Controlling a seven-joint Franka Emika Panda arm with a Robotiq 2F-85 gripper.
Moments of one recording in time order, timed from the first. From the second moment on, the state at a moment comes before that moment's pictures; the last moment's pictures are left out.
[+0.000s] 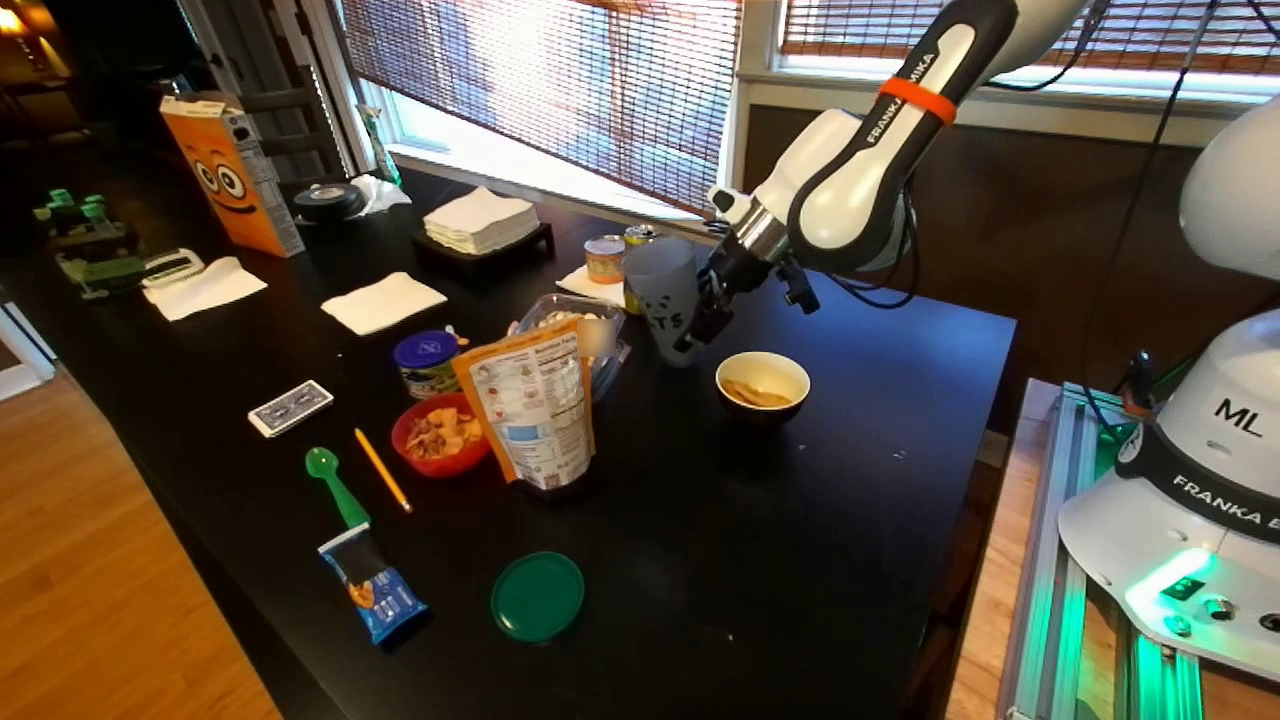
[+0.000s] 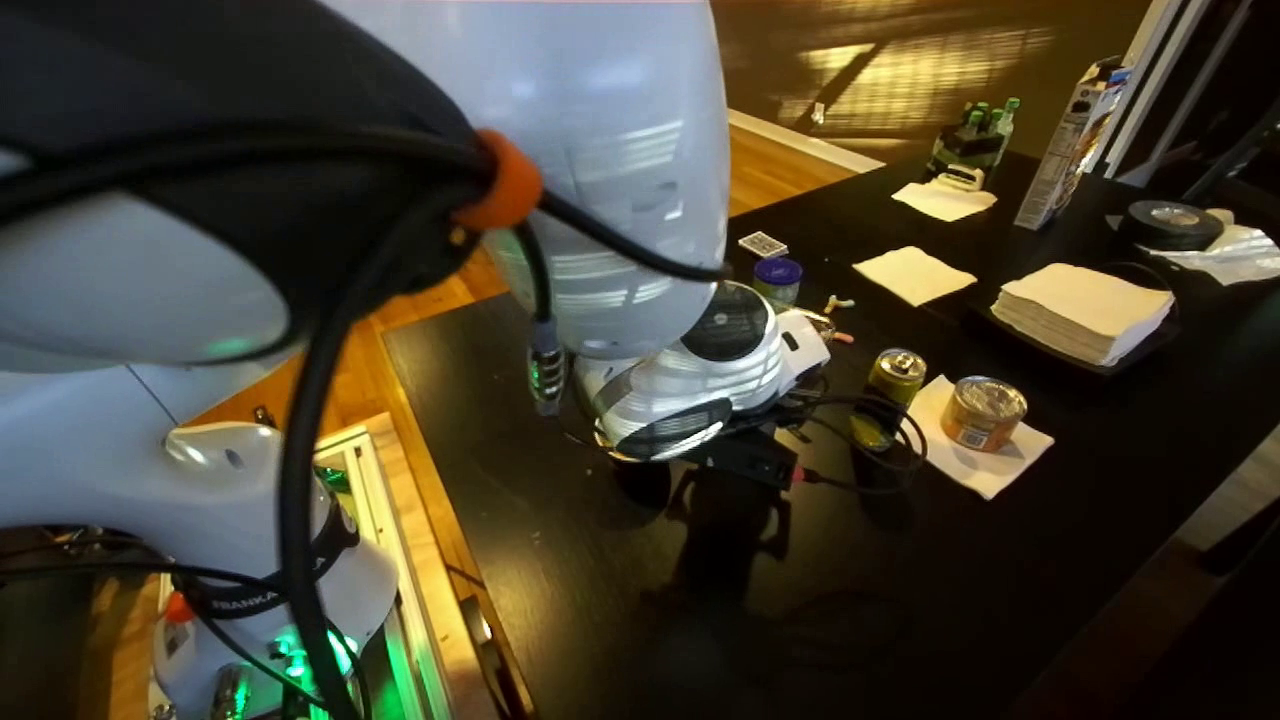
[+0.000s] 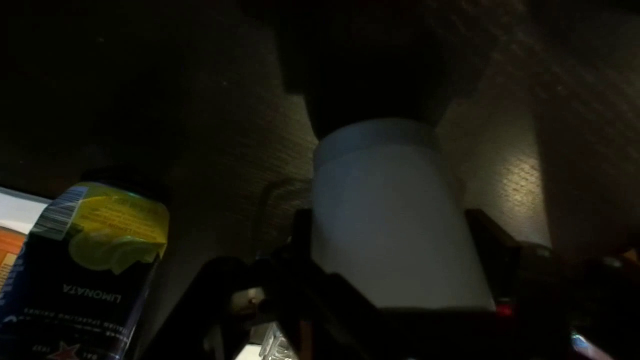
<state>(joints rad) -1.15 0.69 0.78 -2.52 -0.42 3.35 -0.77</state>
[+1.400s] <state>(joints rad) -1.06 0.43 0.74 -2.56 -0.41 3.29 -0.41</state>
